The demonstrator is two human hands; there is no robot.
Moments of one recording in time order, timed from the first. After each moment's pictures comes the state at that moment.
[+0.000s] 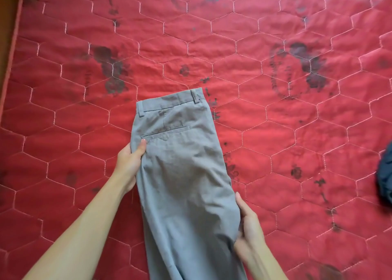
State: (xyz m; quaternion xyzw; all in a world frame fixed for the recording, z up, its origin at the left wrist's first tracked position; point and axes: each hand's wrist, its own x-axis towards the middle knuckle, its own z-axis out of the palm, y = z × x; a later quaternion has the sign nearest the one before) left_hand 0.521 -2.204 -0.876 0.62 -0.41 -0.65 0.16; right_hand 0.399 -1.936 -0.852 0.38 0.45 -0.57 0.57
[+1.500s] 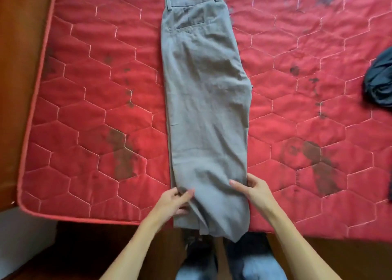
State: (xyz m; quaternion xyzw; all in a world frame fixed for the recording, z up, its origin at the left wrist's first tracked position) left_hand 0.763 -1.818 -0.847 0.57 -0.37 -0.73 -0.11; right_hand 0.536 -1.687 -0.849 -0.04 0.72 -0.39 0.57
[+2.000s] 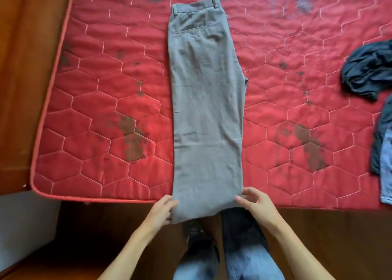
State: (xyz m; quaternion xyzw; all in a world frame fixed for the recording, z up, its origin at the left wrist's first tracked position) left_hand 0.856 -1.768 -0.843 0.59 -0.39 -0.70 -0.11; right_hand 0.602 -1.603 -0.833 -0.10 0.77 -0.32 0.54
